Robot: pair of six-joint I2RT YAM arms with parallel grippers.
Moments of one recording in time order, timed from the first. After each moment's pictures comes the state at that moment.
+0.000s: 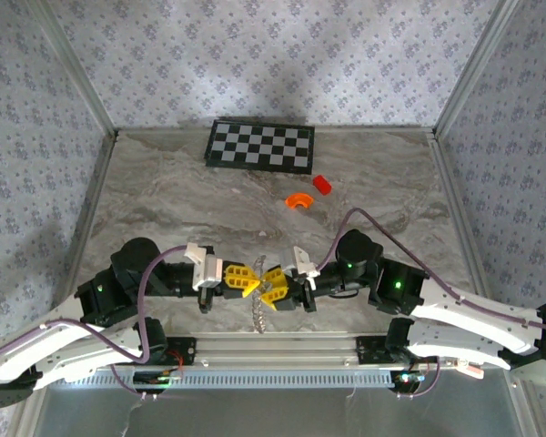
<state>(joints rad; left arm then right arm) -1.13 0.63 0.85 -0.24 0.45 0.06 1.16 0.88 0.81 -0.07 -0.55 -0.02</state>
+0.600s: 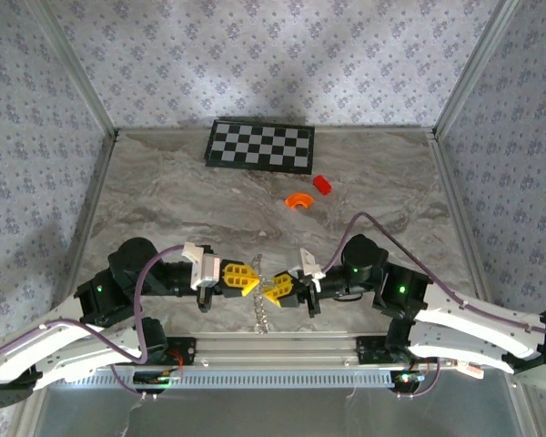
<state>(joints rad) -1.13 0.63 0.85 -0.21 0.45 0.06 1.14 0.82 0.74 -0.05 -0.53 0.01</state>
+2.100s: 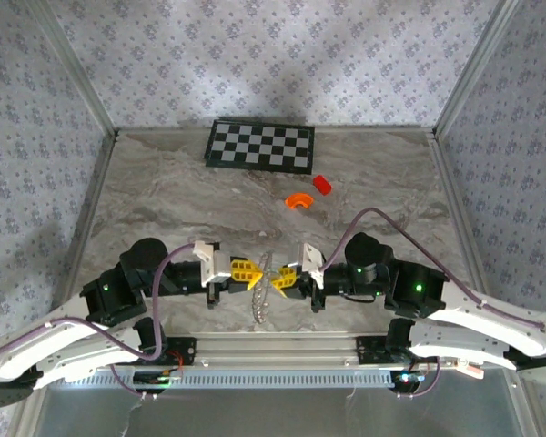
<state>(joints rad) -1.13 0.65 0.83 -0.26 0.34 0.09 1.21 0.81 0.91 -0.37 -0.24 -0.07</state>
